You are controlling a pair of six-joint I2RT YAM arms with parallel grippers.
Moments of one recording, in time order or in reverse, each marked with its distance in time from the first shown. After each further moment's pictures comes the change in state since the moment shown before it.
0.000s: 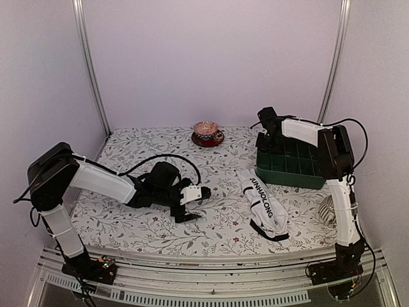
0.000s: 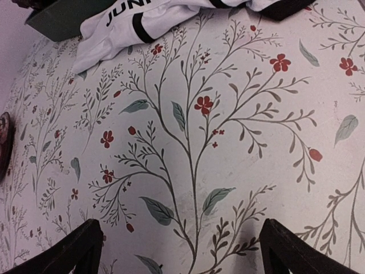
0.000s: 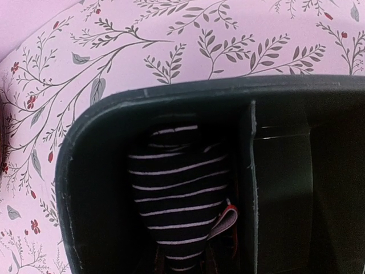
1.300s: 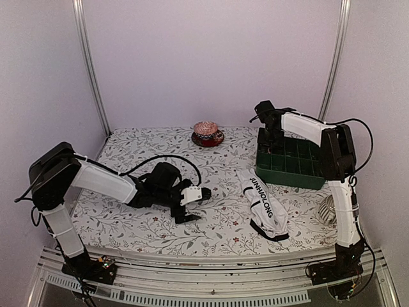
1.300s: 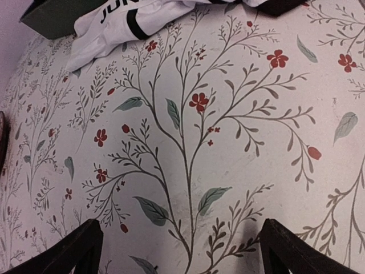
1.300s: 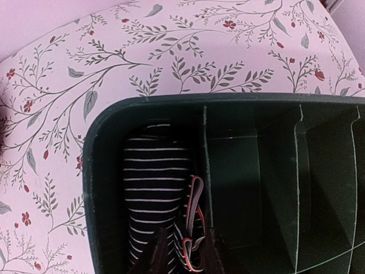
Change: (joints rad) left arm 0.000 0.013 0.006 -0.009 0.007 0.000; right arm 0.040 -0.043 0.067 -0.148 0.173 -0.037
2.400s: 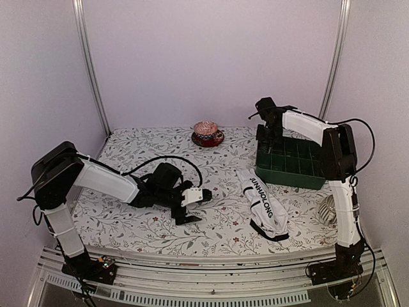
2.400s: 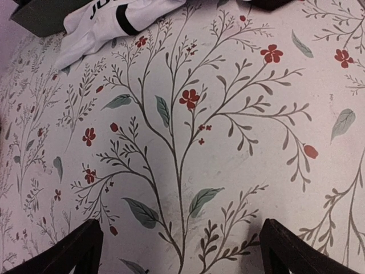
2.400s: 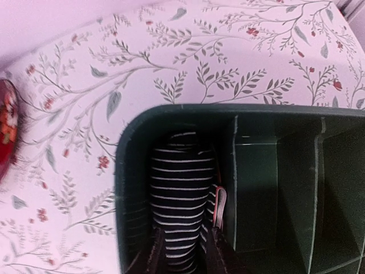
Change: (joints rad) left arm 0.000 0.023 0.016 -0.025 0.018 0.000; right arm 0.000 0.013 0.016 0.030 -0.057 -0.024
